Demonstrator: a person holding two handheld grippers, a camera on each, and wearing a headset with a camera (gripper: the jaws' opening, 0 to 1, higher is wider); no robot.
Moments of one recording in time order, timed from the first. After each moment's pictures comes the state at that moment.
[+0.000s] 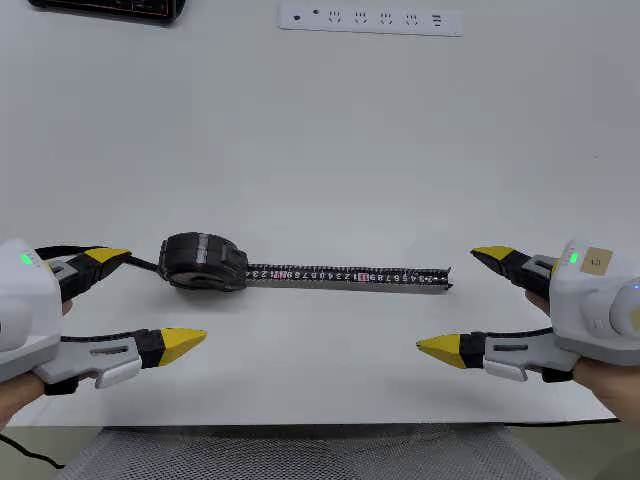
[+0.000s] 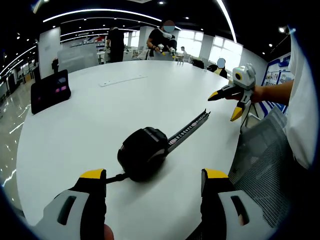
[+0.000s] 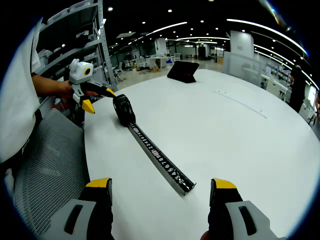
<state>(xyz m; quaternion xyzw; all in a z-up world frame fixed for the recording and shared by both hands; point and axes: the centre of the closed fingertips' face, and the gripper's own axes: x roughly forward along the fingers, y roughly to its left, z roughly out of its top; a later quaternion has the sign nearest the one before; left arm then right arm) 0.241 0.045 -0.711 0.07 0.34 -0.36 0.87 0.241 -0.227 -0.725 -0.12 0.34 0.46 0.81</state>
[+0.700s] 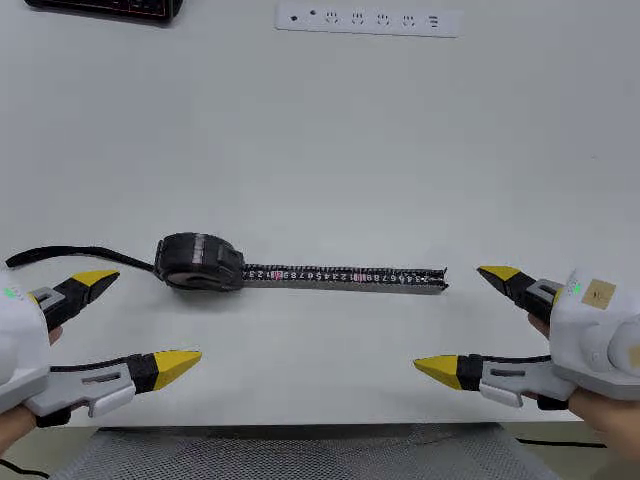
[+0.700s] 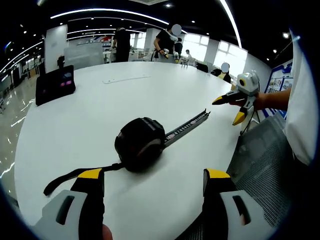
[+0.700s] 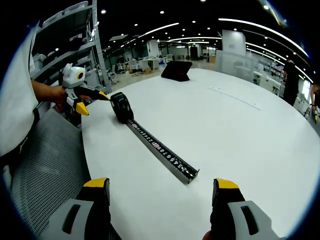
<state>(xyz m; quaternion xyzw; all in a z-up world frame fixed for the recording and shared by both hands) 0.224 0.049 -0.718 0.05 0.34 -0.34 0.88 0.228 -0.238 -0.735 -0.11 0.34 0.43 0.83</state>
